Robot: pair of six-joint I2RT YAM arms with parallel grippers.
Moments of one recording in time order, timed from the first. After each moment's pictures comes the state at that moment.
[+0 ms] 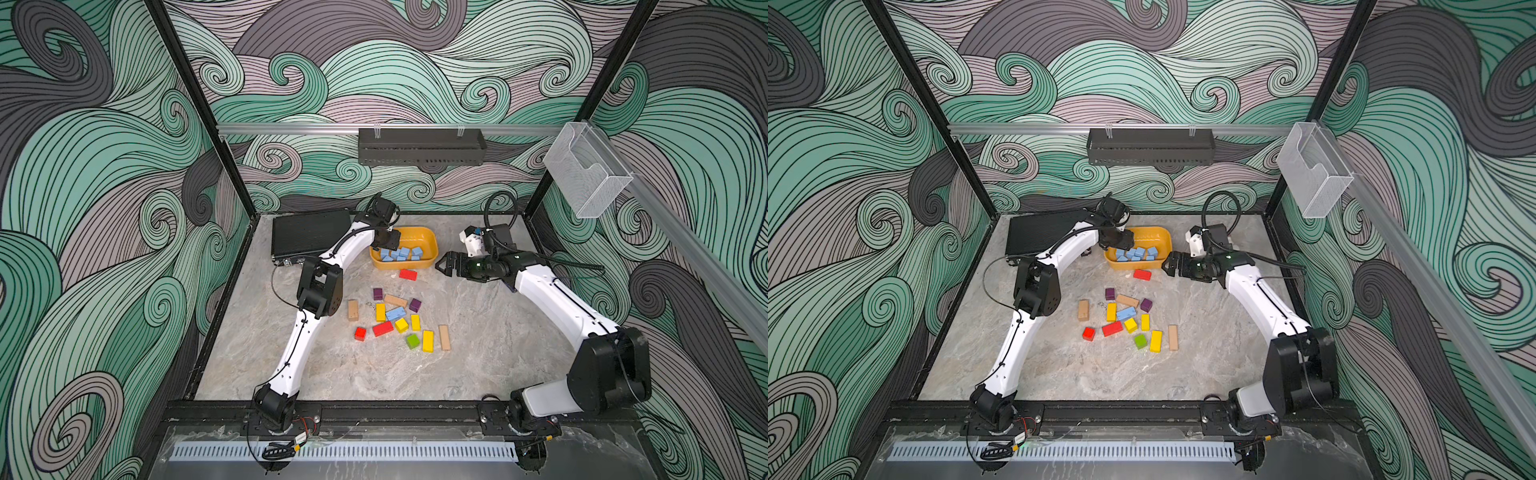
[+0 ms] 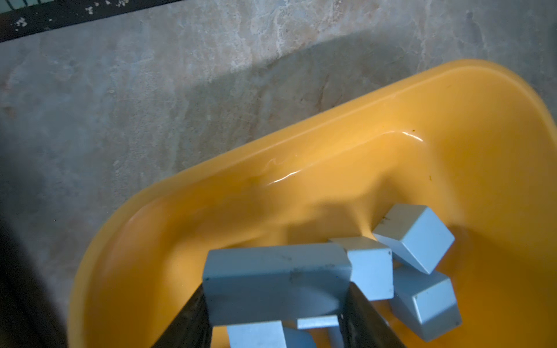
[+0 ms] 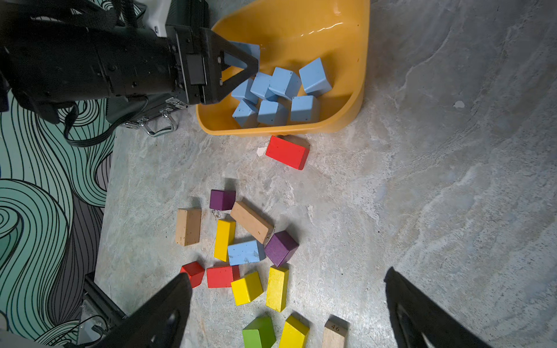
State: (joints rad) left arm -0.47 2.54 2.36 -0.82 0.04 -0.16; right arm 0.24 1.47 1.15 -0.59 -0.40 0.32
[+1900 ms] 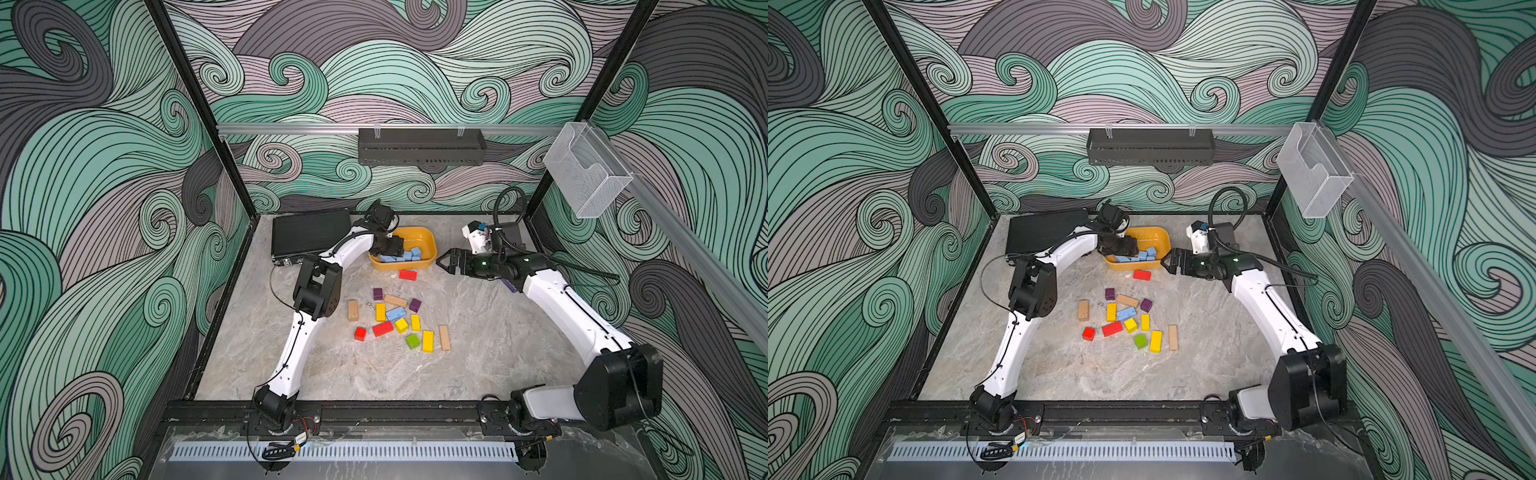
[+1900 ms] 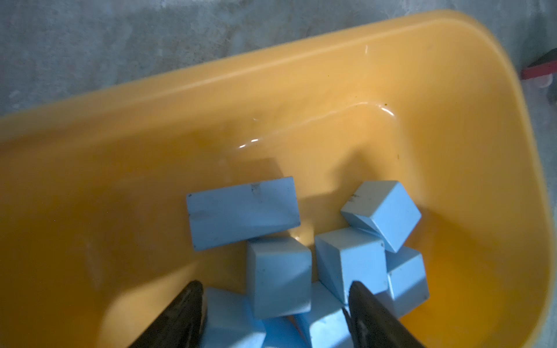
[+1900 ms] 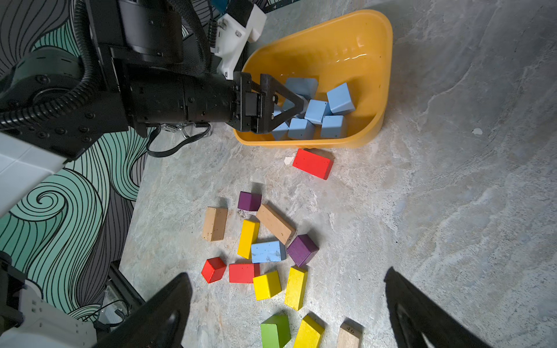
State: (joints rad) left arm -0.47 2.46 2.17 -0.73 0.16 -0.28; right arm 0.23 1.38 1.15 -0.58 -0.46 0.30
